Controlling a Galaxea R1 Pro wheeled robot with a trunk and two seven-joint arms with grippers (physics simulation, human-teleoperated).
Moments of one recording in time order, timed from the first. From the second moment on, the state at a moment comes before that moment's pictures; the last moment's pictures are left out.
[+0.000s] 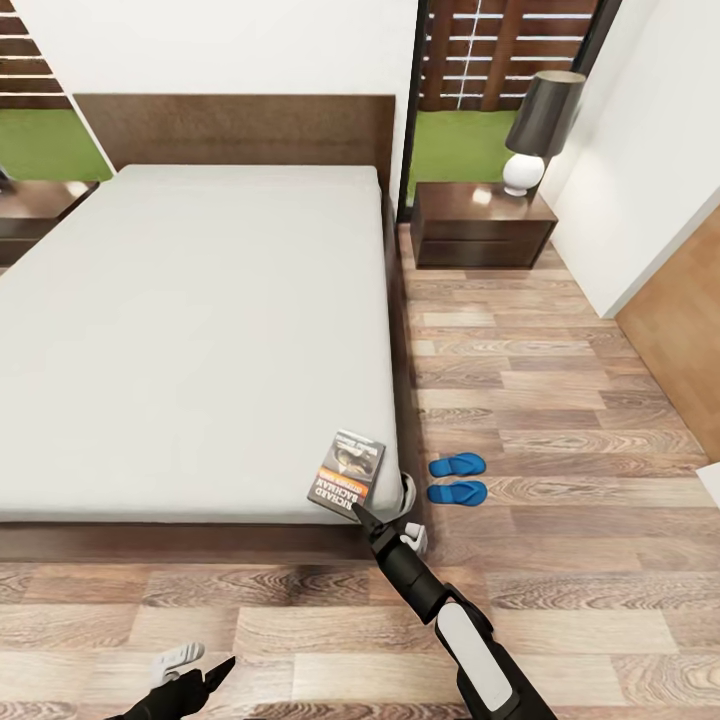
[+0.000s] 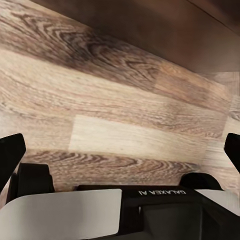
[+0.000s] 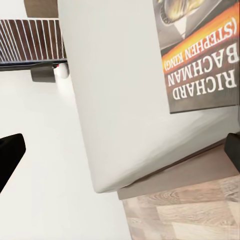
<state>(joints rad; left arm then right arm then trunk) -0.42 0.21 0.11 -0.17 0.33 -0.11 -0.69 -0.36 0.12 0.26 -0.96 -1.10 0.23 0.47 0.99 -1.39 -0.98</state>
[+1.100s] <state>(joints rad) -0.42 0.21 0.11 -0.17 0.33 -0.11 -0.69 -0.35 0.11 0.26 -0.96 -1.10 0.23 0.47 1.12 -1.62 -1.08</state>
